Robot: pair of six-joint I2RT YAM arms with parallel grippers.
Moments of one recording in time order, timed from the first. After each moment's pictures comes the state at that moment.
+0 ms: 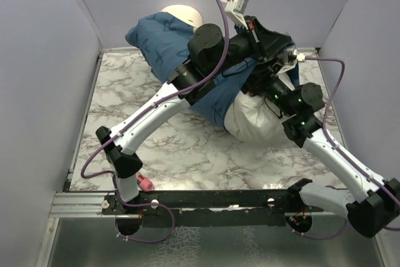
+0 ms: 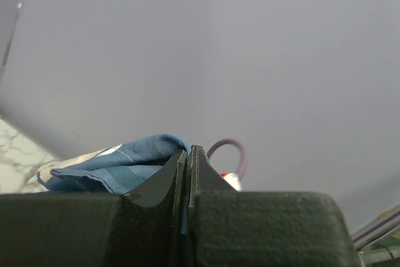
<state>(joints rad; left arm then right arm) -0.93 1.82 2.18 -0.01 0.20 -0.74 0.52 1.13 0.90 0.67 -0.33 0.66</state>
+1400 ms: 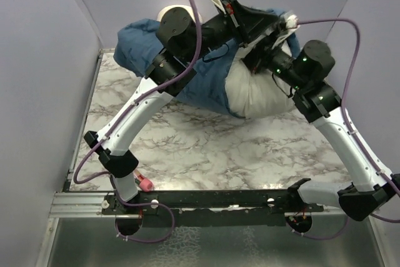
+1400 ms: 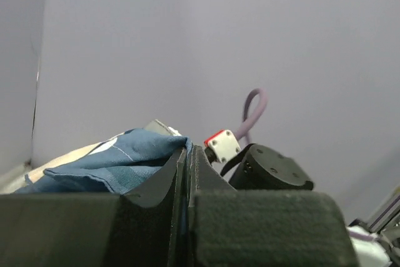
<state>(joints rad) -0.84 1.75 2.20 -0.04 0.35 -0.60 0.51 1.21 1.40 -0.20 -0.27 0.19</state>
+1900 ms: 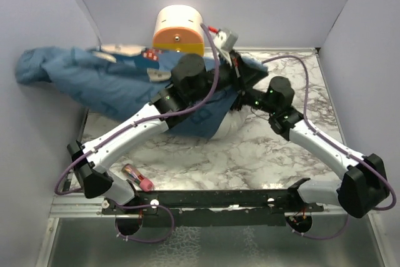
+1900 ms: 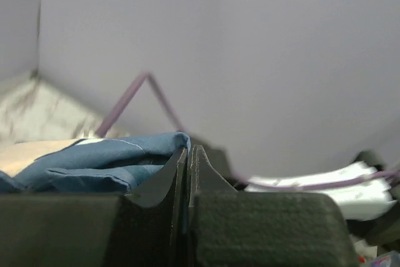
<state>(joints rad) -0.97 1.49 1.75 0.06 0.24 -0.51 0.52 1.24 0.92 0.43 -0.58 0.54</state>
